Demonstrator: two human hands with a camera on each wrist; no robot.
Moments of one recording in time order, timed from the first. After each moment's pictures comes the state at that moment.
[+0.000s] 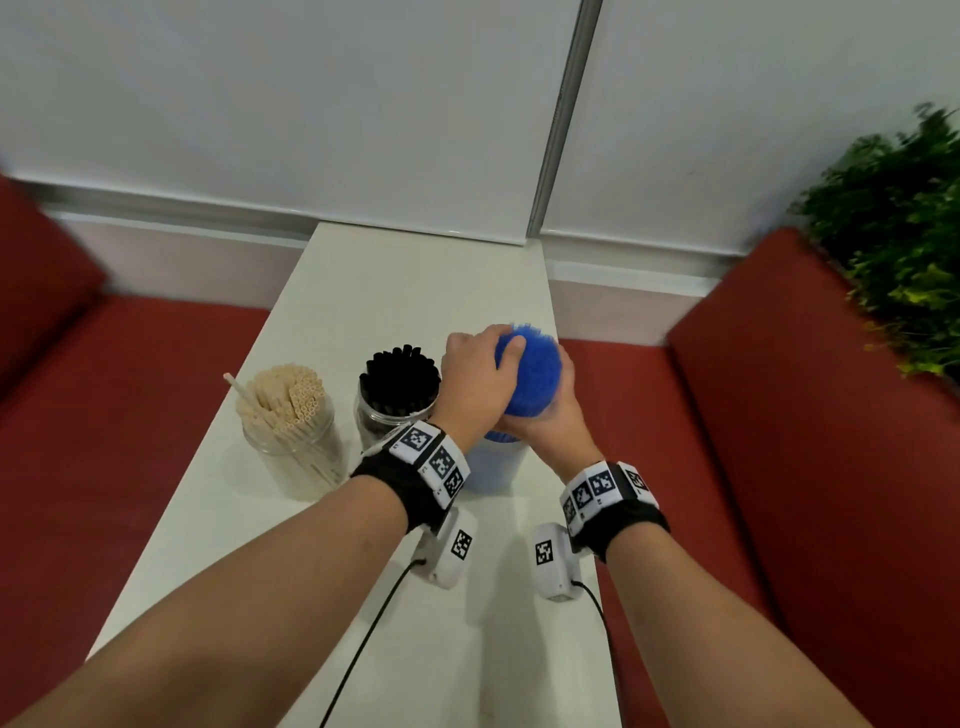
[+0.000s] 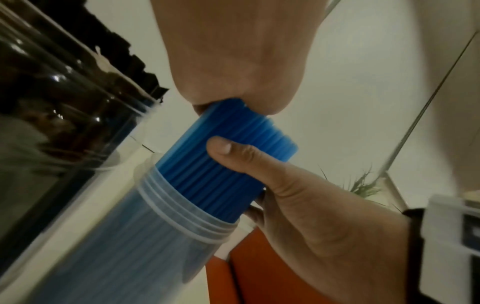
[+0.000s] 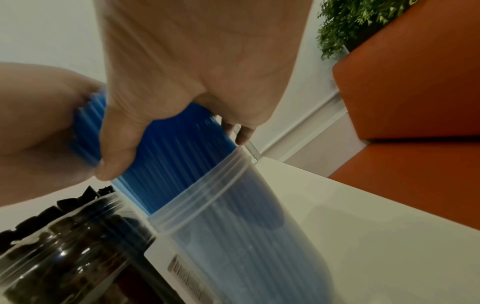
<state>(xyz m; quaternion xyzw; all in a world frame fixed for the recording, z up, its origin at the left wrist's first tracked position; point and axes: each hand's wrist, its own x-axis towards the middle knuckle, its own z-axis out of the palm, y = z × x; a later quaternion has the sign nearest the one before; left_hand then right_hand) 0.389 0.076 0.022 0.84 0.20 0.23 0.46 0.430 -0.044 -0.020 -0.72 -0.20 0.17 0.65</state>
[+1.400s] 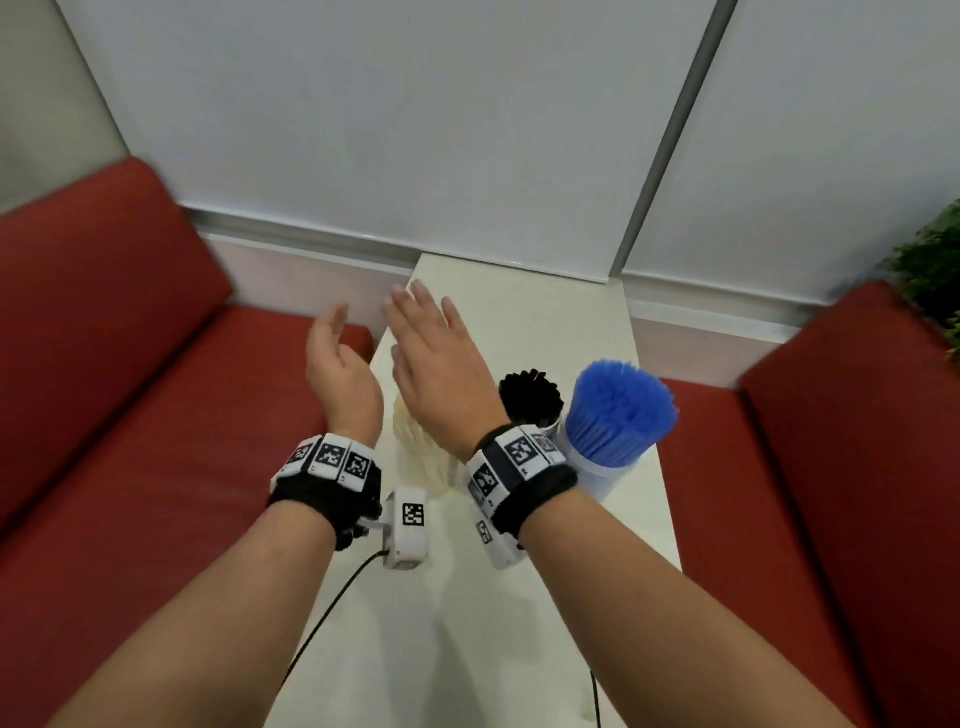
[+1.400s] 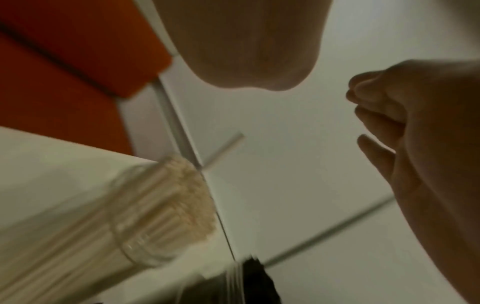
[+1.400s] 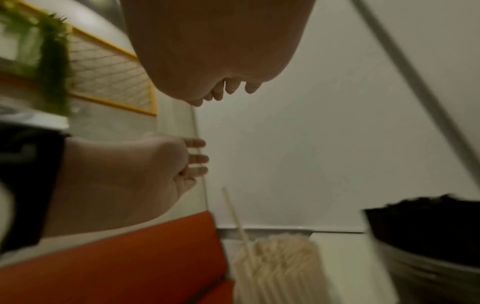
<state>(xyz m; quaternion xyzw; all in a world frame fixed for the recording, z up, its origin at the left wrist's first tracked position) 0.215 0.274 0.055 0.60 0.34 0.53 0.49 0.261 0.159 0.104 -0.75 -0.59 -0.18 0.26</state>
